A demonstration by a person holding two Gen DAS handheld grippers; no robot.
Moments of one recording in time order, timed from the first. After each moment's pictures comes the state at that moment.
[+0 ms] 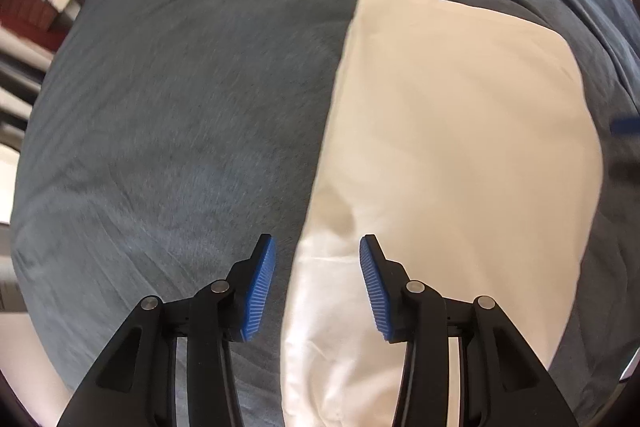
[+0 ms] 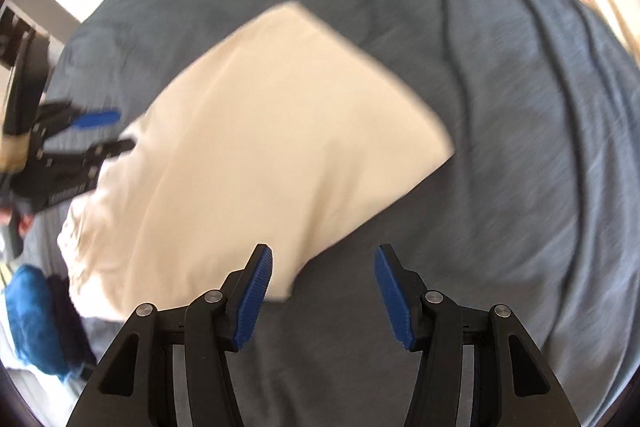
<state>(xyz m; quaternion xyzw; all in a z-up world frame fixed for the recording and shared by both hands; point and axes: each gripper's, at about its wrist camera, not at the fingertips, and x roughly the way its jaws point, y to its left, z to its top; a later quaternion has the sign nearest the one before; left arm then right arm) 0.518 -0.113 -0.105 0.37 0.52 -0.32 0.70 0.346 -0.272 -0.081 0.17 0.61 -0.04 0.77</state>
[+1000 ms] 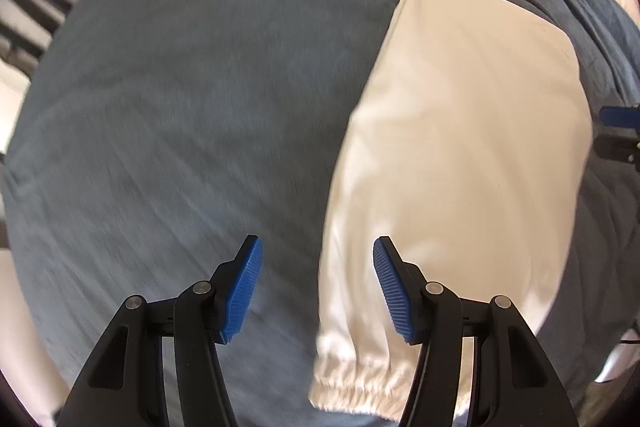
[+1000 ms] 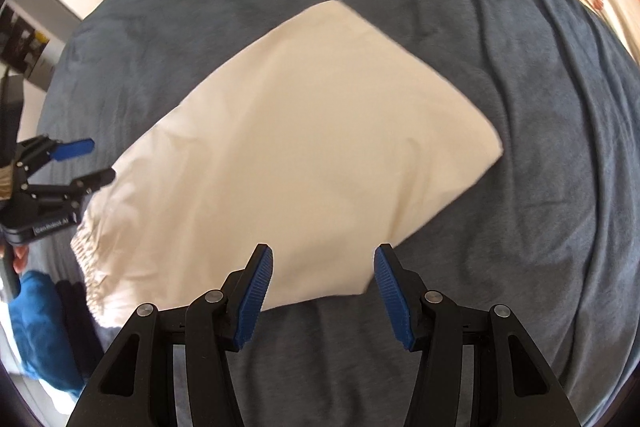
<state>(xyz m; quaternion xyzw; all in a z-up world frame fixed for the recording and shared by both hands) 0.498 -0.015 -0.086 0.31 0.58 -0.27 0.70 0.373 -0.213 -0.075 0.16 0.60 -0.04 0.78</state>
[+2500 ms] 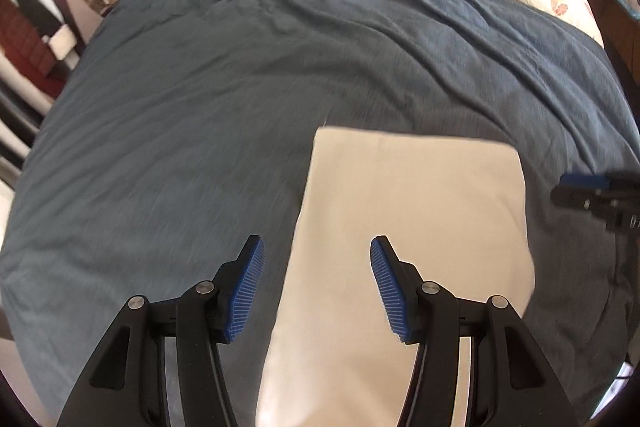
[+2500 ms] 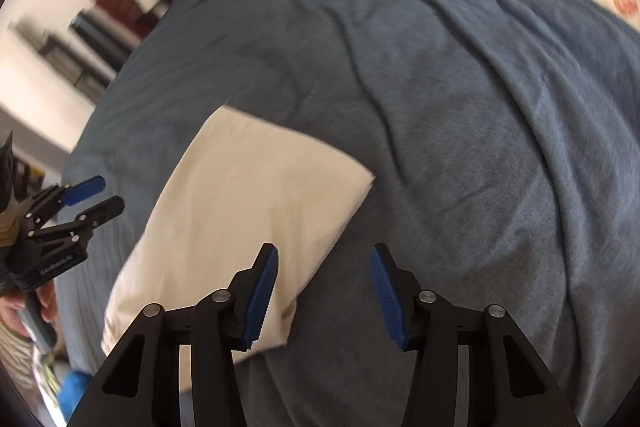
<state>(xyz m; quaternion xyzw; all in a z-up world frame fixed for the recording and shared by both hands) 0.518 -0.173 -0.037 0.33 0.44 -0.39 0.74 0.319 -0.313 -0.079 0.32 0.47 -0.15 0.81</state>
